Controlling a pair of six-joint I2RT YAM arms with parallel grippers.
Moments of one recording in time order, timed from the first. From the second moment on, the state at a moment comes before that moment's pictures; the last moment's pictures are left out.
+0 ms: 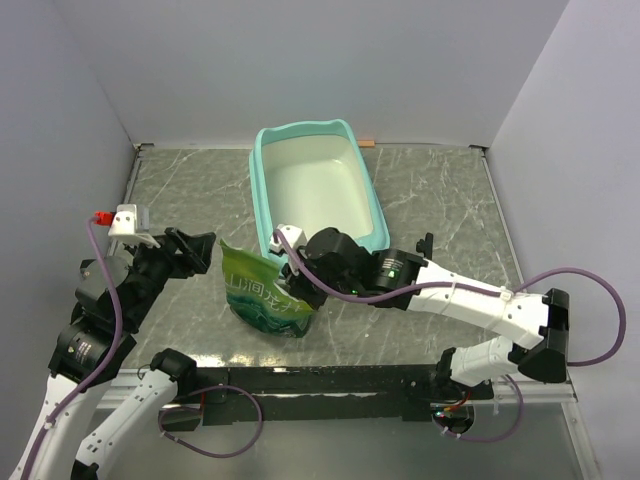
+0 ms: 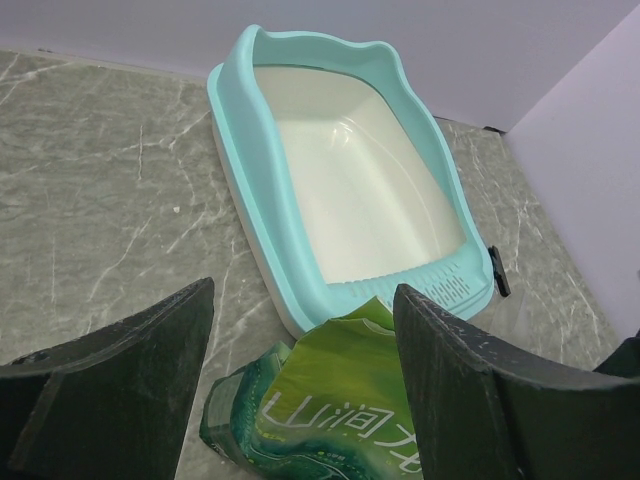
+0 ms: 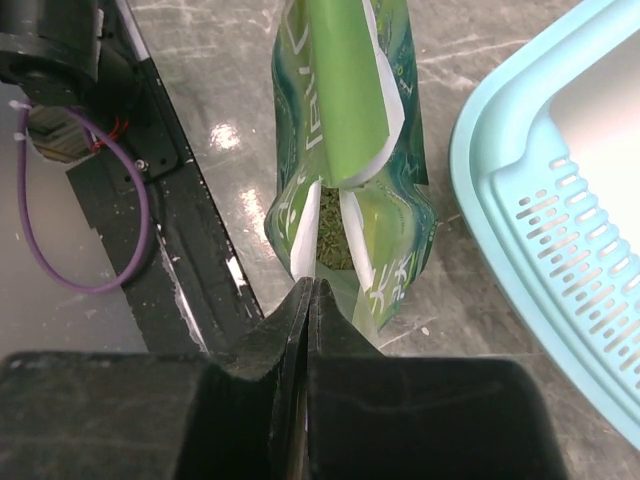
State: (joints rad) left arm -0.43 0.49 0.98 -0.59 -0.15 -0.41; right arm 1.18 1.33 1.30 -0.60 -0.02 0.09
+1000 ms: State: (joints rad) left arm -0.43 0.49 0.97 -0.59 -0.15 -0.42; right arm 1.12 1.41 1.22 -0.51 -0.18 0.08
